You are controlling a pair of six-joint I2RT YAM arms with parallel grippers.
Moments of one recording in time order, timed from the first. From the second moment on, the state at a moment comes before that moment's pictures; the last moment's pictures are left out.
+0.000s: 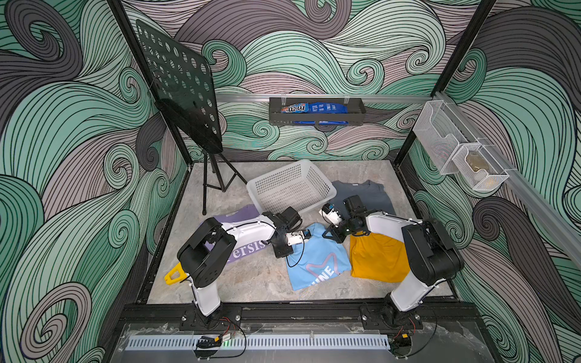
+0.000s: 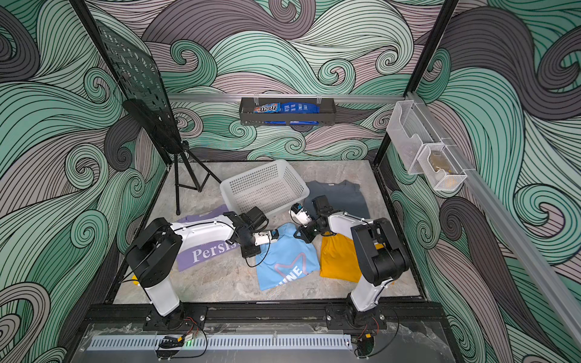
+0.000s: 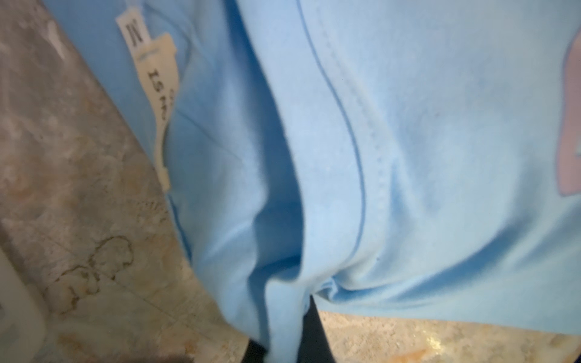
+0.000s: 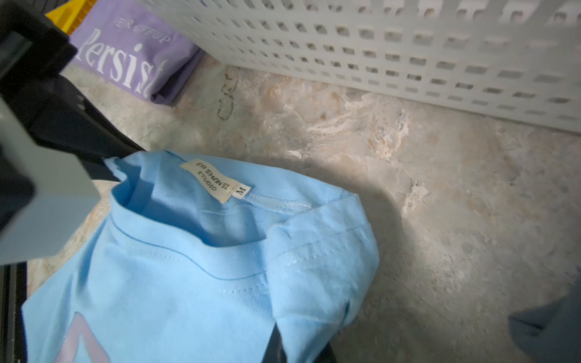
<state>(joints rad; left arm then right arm) -0.76 1.76 1.08 -0.68 0.10 0.53 0.28 1.66 0.85 -0.36 -0.61 -0.45</state>
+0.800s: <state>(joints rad) -0.66 1.46 1.55 -1.04 0.05 0.63 0.19 1.37 1.17 -0.30 -0.90 -0.36</state>
